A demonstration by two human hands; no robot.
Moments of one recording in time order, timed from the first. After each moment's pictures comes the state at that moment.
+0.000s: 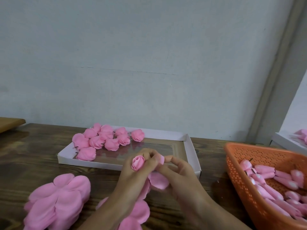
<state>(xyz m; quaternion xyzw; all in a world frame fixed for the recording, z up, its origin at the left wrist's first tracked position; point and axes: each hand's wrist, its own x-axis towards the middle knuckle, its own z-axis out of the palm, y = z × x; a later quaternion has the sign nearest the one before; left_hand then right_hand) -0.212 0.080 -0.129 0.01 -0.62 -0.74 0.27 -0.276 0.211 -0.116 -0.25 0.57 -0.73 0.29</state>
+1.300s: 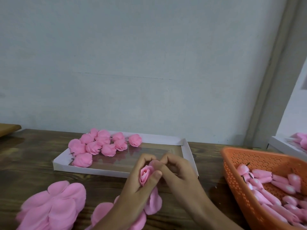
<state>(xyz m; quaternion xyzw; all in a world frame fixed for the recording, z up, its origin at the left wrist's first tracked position) -0.216 0.086 -0.145 -0.10 -0.69 -0.66 0.29 -0.286 0.213 -0.104 -0.39 0.66 -0.63 0.08</state>
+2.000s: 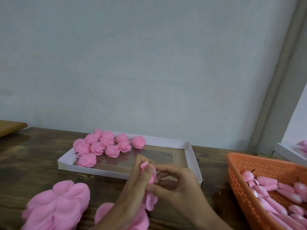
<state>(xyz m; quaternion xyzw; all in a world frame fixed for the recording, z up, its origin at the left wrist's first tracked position) -0.210 0.076 -0.146 -0.04 -0.66 -0.71 0.25 -0.286 0.212 -0.114 -0.46 0.66 -0.60 0.07</state>
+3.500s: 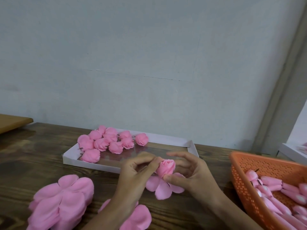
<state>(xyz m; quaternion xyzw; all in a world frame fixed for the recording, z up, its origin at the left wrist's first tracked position) -0.214 0.073 -0.131 0.01 -0.64 -0.66 0.39 -0.323 0.225 -0.112 -0.43 0.63 -0.63 0.15</state>
